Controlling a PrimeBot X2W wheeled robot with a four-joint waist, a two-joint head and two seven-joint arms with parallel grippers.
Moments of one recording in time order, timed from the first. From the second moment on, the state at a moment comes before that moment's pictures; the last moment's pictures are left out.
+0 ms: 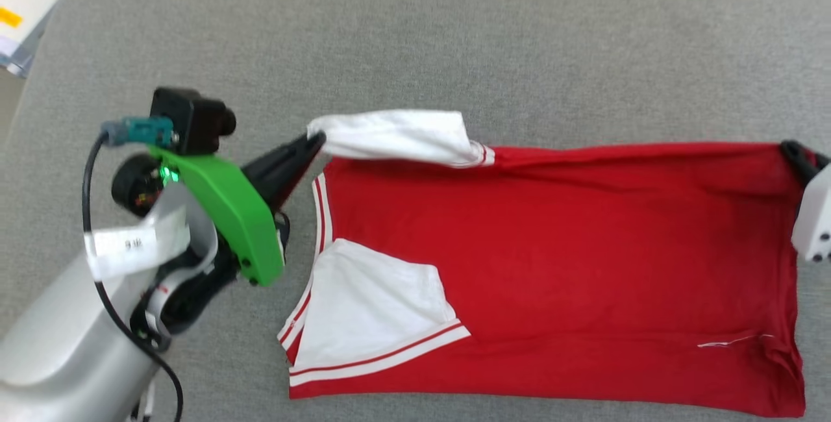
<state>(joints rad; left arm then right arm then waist) -0.57 0.65 -0.61 -0.09 -0.97 -0.03 0.28 -0.40 -0.51 0.03 0.16 0.46 0.13 0.51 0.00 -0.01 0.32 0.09</state>
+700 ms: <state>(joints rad) -0.14 0.70 -0.67 -0.17 -1.10 0.06 0.24 -0.01 -0.47 -0.02 0.04 0.60 0.13 0.42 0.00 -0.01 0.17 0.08</state>
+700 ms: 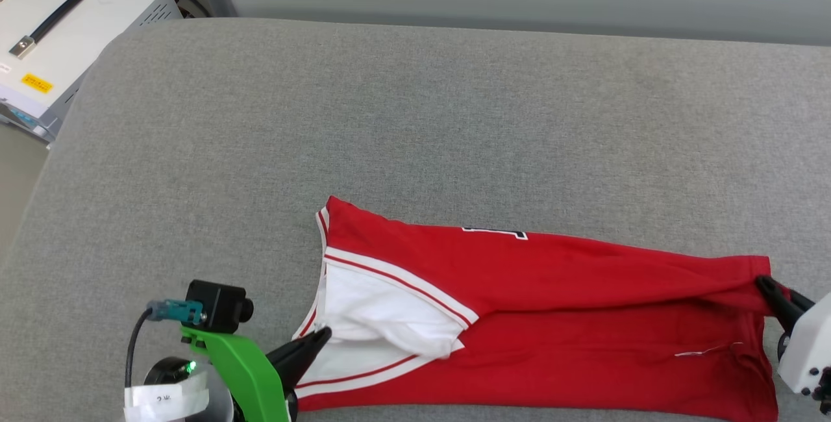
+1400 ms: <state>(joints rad) -0.12 0.68 -0.71 -0.01 -1.08 0.06 0.23 0.04 -0.54 0.08 0.10 0.76 0.13 0.45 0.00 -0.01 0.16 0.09</state>
